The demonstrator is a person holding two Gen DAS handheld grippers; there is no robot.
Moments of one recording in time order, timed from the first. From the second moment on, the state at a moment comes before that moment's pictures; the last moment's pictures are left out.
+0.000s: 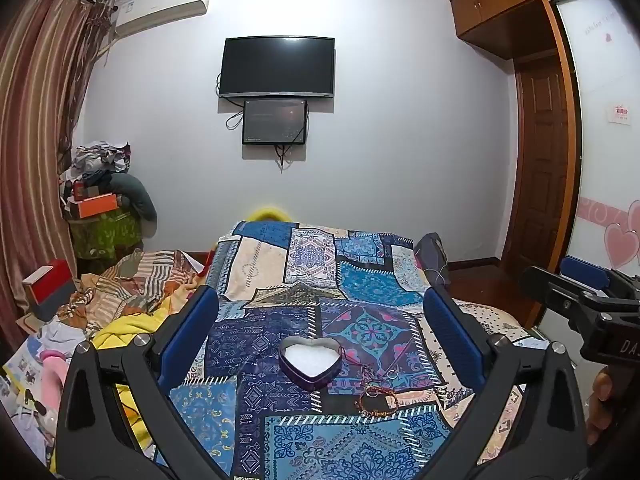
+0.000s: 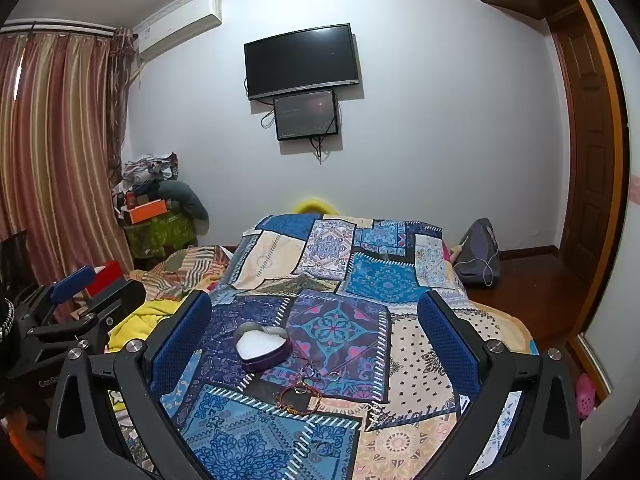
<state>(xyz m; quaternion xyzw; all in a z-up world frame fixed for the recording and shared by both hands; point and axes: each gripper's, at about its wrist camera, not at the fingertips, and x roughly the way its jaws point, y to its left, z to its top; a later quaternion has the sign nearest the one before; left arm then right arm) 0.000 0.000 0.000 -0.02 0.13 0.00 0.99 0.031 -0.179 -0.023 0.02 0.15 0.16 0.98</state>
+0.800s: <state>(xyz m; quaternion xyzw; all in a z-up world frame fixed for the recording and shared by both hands) 0.025 0.006 -0.016 -0.01 0.16 0.01 0.99 0.063 -0.172 -0.065 0.00 0.20 0.16 0.97</state>
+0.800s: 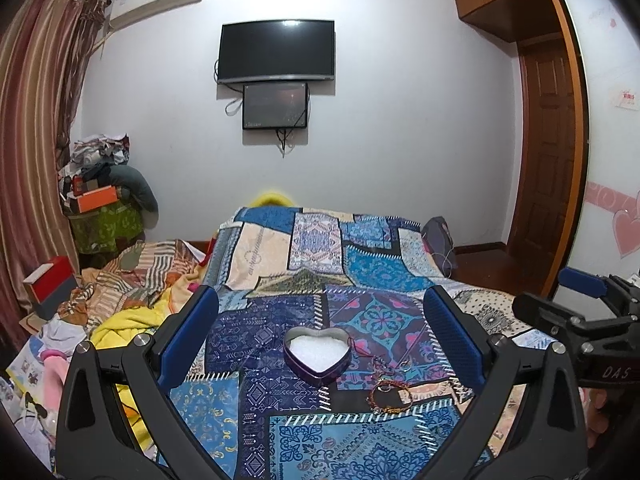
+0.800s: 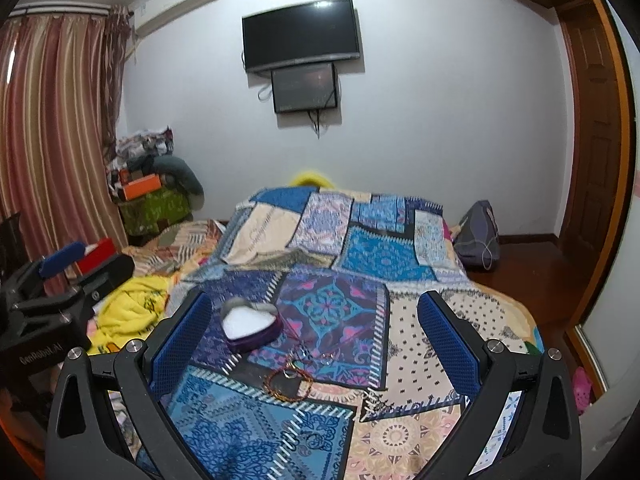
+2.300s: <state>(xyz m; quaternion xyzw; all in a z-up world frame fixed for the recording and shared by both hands) 0.131 -0.012 -0.181 0.01 0.47 -0.15 0.87 0.159 -0.130 -0.211 -0.09 0.44 0.30 0.84</state>
